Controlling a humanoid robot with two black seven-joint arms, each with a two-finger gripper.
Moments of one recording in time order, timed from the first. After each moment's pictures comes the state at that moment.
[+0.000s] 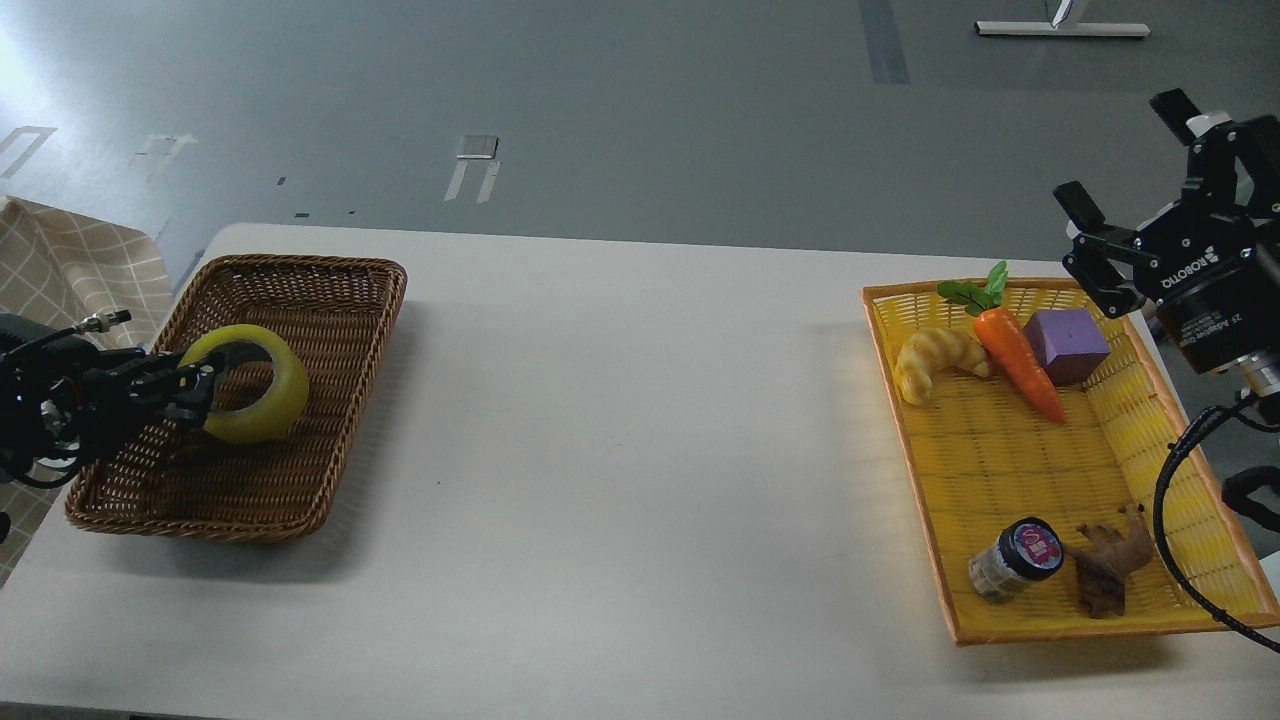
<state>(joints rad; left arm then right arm) -0.42 0.88 -0.63 -0.87 1.94 0.10 -0.36 0.21 -0.39 1.54 1.42 -0.79 0.49 0.13</state>
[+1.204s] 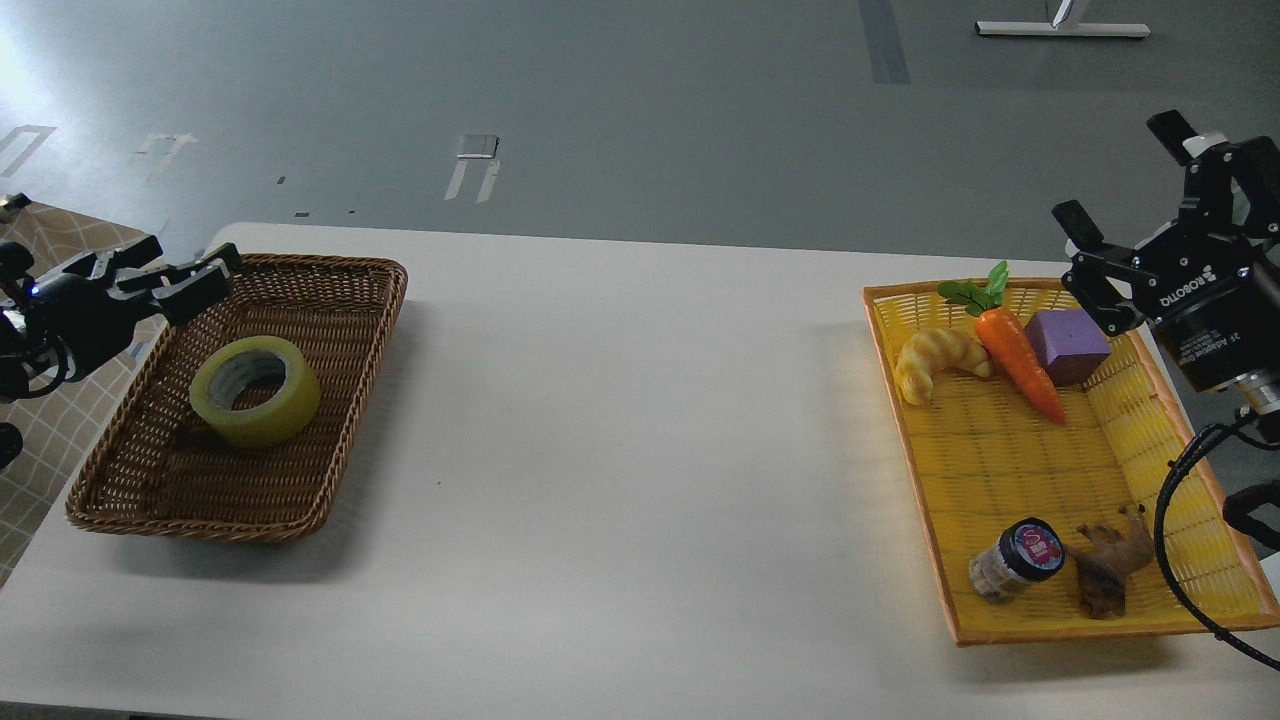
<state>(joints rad) -0.60 0.81 -0.64 -0.90 1.45 0.17 -0.48 0.17 -0.39 1.55 1.45 -0.79 0.49 0.13</state>
